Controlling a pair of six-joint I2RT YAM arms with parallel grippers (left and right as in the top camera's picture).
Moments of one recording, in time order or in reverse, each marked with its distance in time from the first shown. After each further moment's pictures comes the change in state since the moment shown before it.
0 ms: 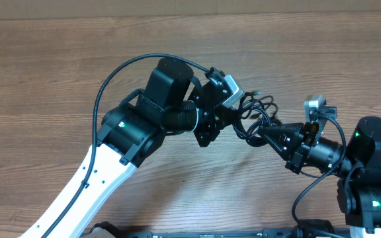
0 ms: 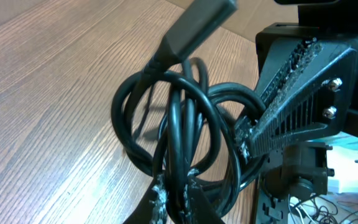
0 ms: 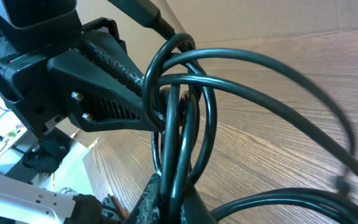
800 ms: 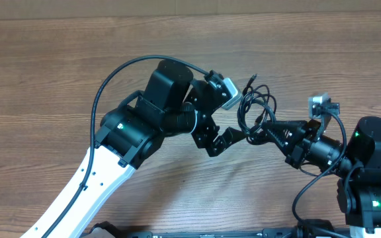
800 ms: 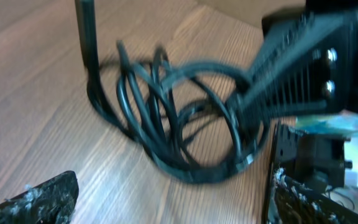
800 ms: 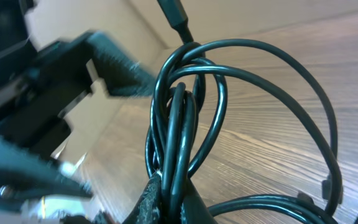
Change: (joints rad) left arm 0.000 -0.010 0.000 -0.029 -0.051 0.037; right arm 0.000 0.000 0.000 -0.006 0.087 0.063
